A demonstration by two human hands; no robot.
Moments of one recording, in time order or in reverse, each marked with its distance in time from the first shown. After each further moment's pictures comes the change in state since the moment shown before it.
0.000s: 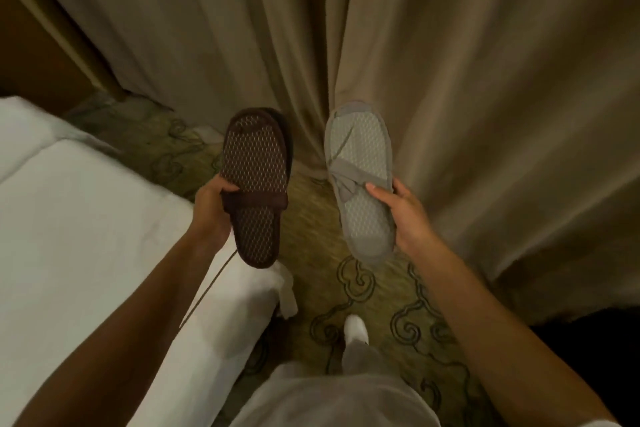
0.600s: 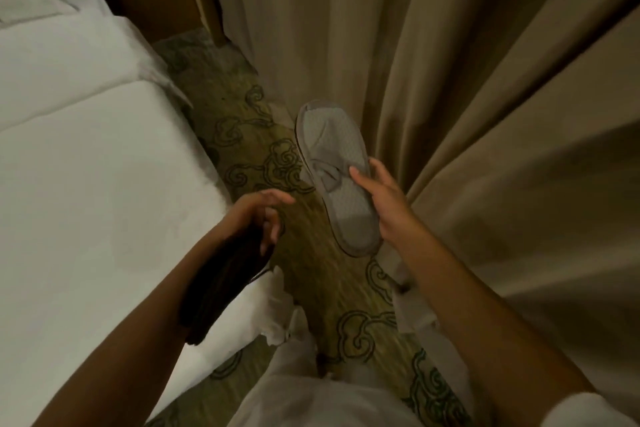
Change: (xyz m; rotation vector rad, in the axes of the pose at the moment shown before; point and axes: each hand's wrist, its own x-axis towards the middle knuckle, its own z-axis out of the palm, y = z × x) left_hand 0.160 0.036 -0.027 0.028 -0.130 -0.150; right_hand 0.281 -0.045 0.185 -0.303 -0.386 0.140
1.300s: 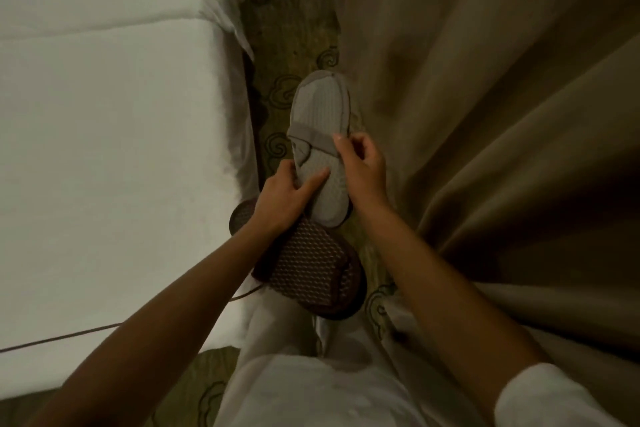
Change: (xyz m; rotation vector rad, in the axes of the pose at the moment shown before) left_hand 0.181 0.053 -0.022 0.542 0.746 0.075; right_hand 0.234 -0.040 0.108 -0.385 -0.143 -0.076
